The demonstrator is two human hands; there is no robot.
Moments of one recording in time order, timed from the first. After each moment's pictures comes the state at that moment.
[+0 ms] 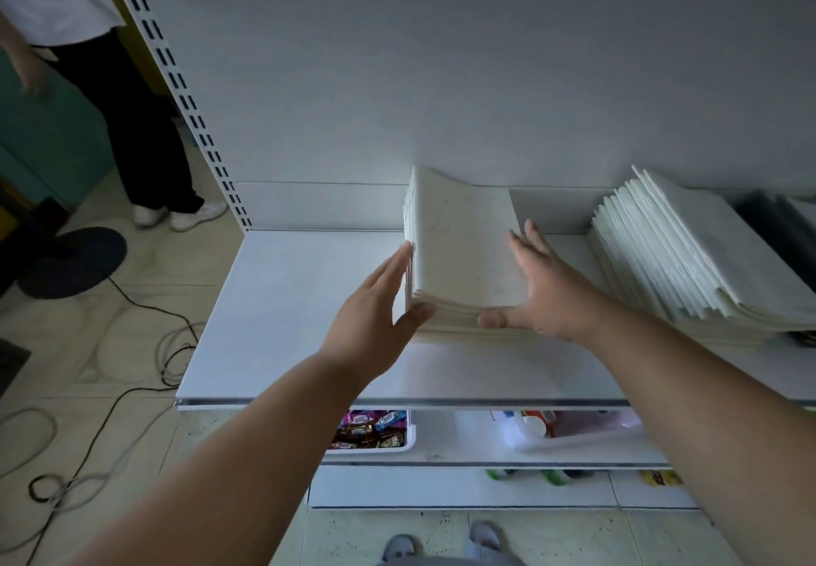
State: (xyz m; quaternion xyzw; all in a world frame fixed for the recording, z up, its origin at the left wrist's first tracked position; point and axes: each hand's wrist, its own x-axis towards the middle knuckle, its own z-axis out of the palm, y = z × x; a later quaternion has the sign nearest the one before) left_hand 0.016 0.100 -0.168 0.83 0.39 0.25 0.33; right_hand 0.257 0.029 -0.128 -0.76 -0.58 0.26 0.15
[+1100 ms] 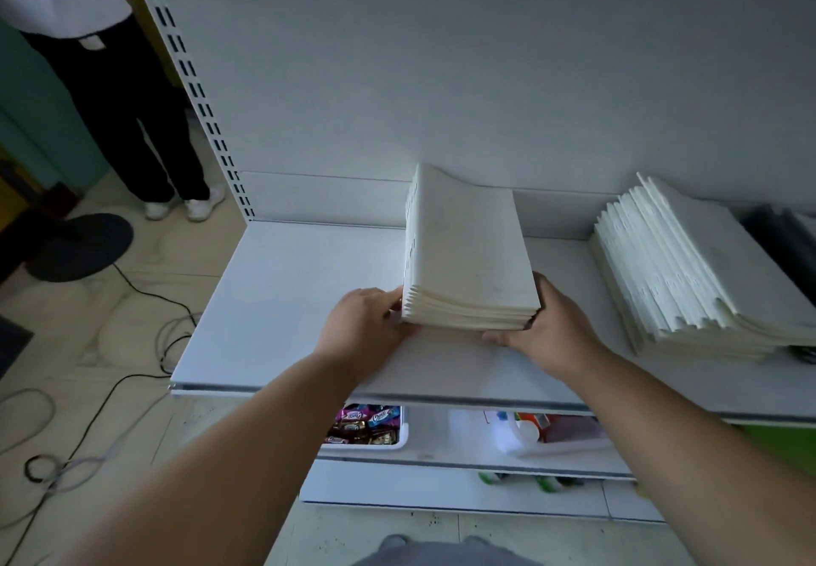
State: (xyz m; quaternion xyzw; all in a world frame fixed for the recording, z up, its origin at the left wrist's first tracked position) left_hand 0.021 0.108 -0.194 0.85 0.44 0.19 0.23; right_hand 0.256 0.002 -0.179 -0.75 -0.49 0.27 0.35
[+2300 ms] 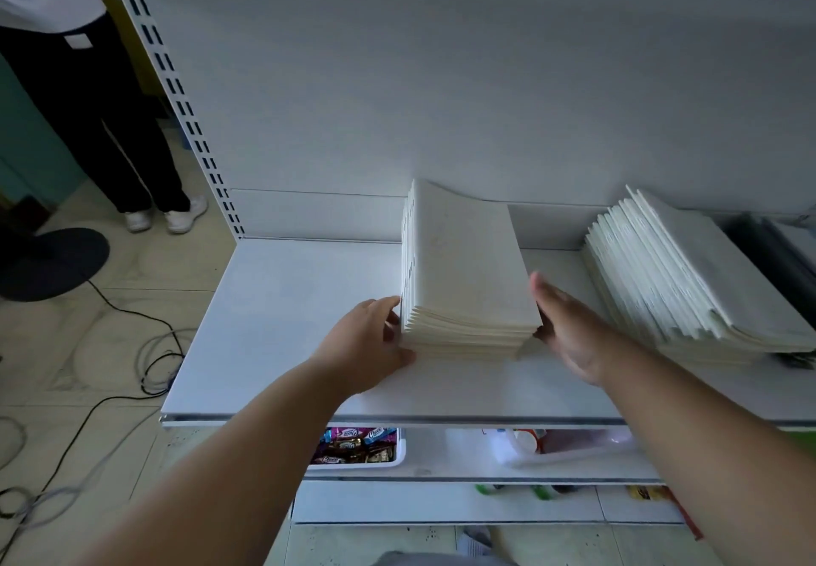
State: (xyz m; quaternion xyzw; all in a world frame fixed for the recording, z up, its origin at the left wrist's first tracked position) left_hand 0.016 0.122 -0.191 0.82 0.43 0.10 0.36; right_hand 0.277 0.017 -0.166 -0.68 -0.36 0.49 0.41
